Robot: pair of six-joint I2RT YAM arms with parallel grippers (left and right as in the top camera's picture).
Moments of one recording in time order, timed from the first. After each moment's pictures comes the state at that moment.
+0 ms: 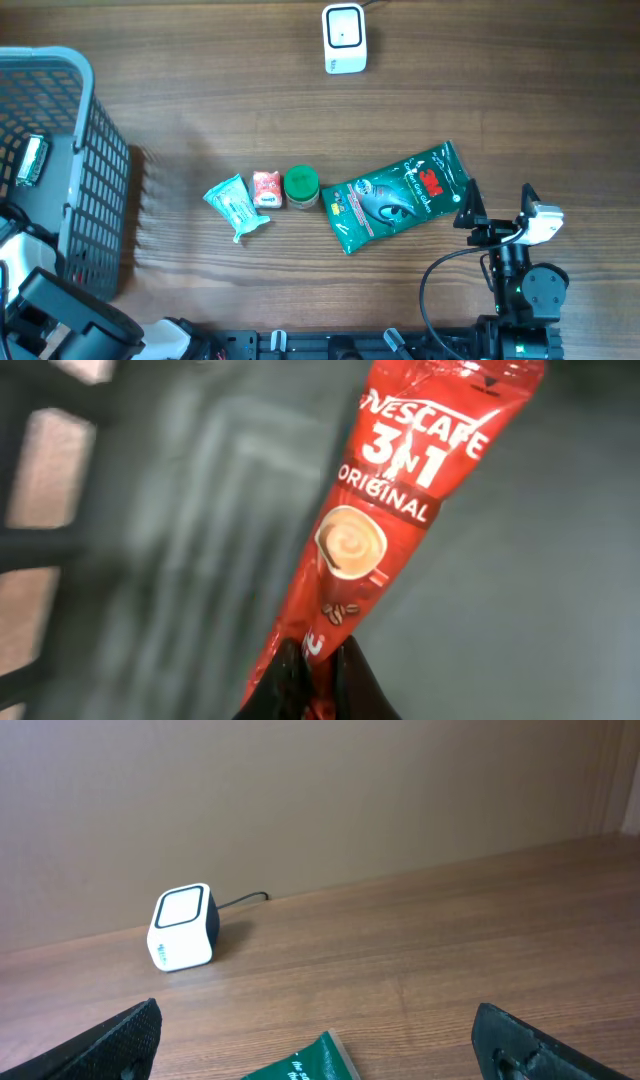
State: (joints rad) left arm 0.93 1.58 0.81 -0.52 -0.29 -0.87; right arm -0.05 0.02 0.01 0.00 -0.04 0.20
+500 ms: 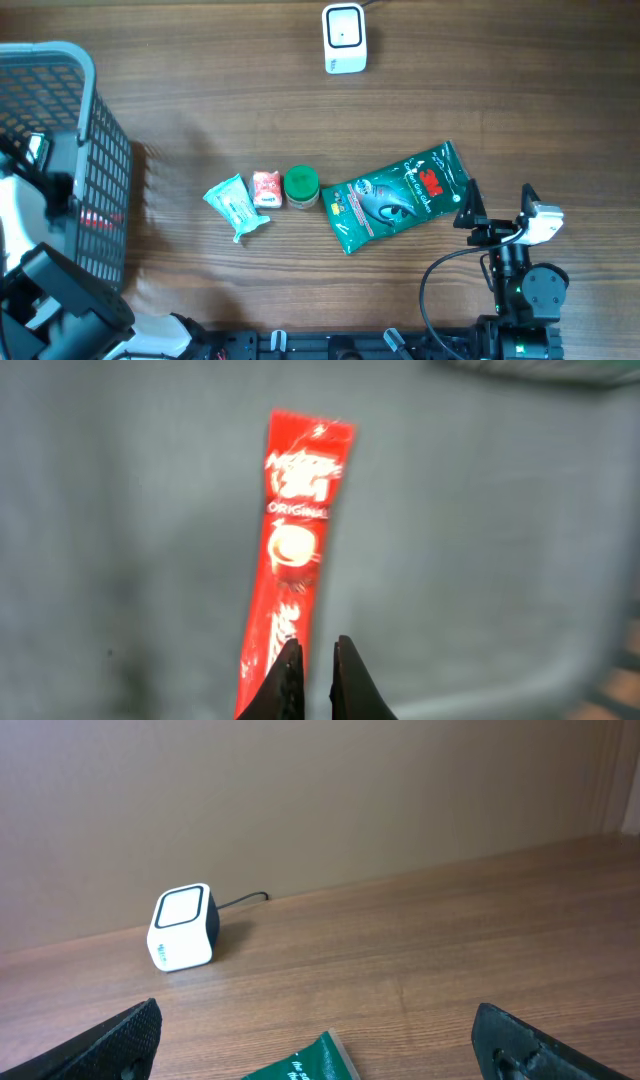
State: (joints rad) left arm 0.72 1.66 1.20 -0.82 -0.05 -0.83; right arm -0.05 0.02 0.01 0.00 -0.04 0.20
